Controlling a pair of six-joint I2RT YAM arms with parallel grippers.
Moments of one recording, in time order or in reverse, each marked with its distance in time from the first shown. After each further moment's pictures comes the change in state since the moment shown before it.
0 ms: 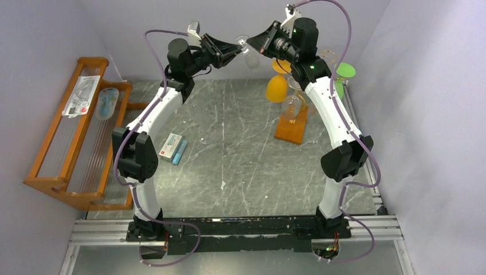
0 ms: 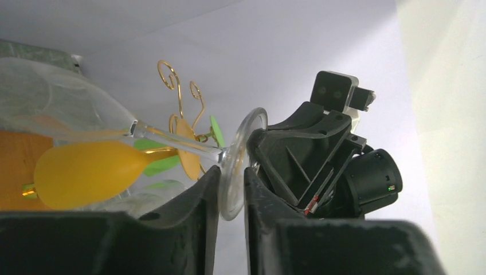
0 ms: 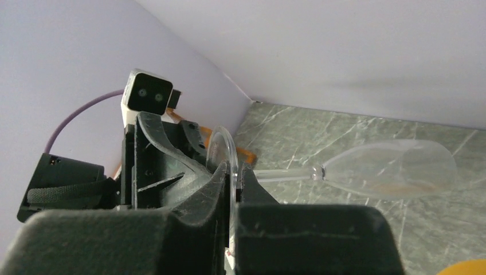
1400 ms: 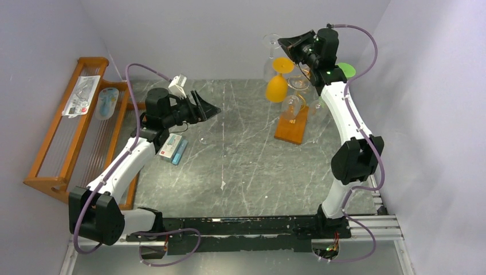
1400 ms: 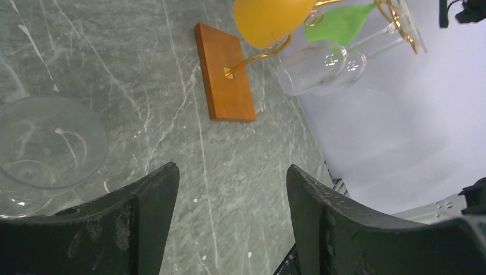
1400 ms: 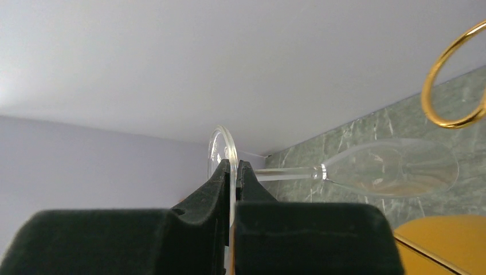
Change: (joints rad) left arm 0.068 -0.652 -0.793 -0.314 -0.065 0.738; right arm -0.191 -0.074 -0.276 0.167 0.121 0.459
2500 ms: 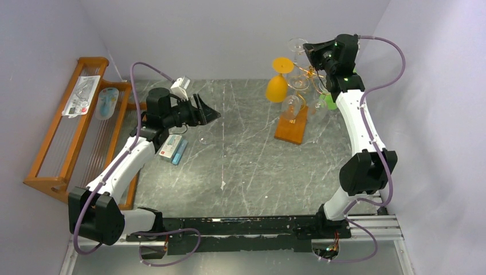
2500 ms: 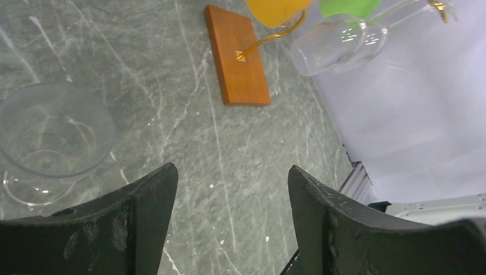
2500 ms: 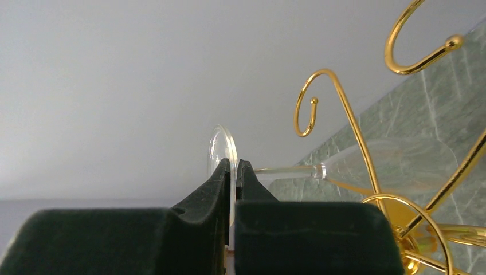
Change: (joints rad) left arm 0.000 0.005 0.007 -0.089 0.014 0.129; right arm -0.104 -0.148 -0.138 -0.092 0.159 0.029
